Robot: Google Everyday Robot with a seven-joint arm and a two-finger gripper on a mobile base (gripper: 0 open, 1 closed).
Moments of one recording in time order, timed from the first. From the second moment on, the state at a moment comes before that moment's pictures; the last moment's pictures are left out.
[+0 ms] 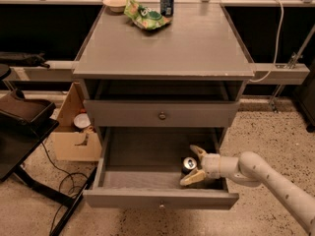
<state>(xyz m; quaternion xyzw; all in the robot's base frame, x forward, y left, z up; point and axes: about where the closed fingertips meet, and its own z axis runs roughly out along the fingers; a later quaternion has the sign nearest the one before) 0.596 -0.119 0.430 -0.44 0.68 0.37 0.46</state>
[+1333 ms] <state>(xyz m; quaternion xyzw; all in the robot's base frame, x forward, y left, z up) 0.529 -0.151 0.625 -0.53 0.71 0.36 0.28</state>
